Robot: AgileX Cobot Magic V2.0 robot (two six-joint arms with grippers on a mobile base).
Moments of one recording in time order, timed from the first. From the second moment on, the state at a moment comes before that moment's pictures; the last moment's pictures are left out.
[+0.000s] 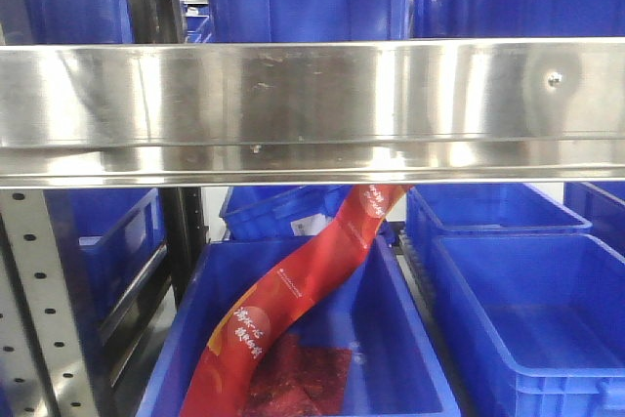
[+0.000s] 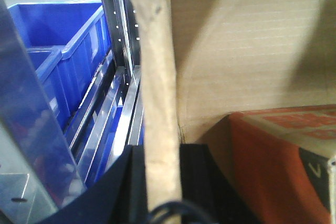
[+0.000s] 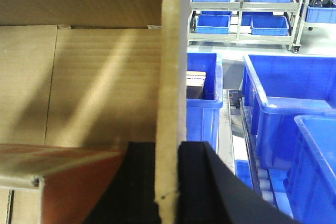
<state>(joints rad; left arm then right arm) -0.49 1.56 -1.98 0.72 0.99 -0.61 0.31 1.50 -1.84 -0.34 0.60 0.39</state>
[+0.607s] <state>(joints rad) -0.49 1.56 -1.98 0.72 0.99 -0.61 0.31 1.50 -1.84 -0.34 0.60 0.39</state>
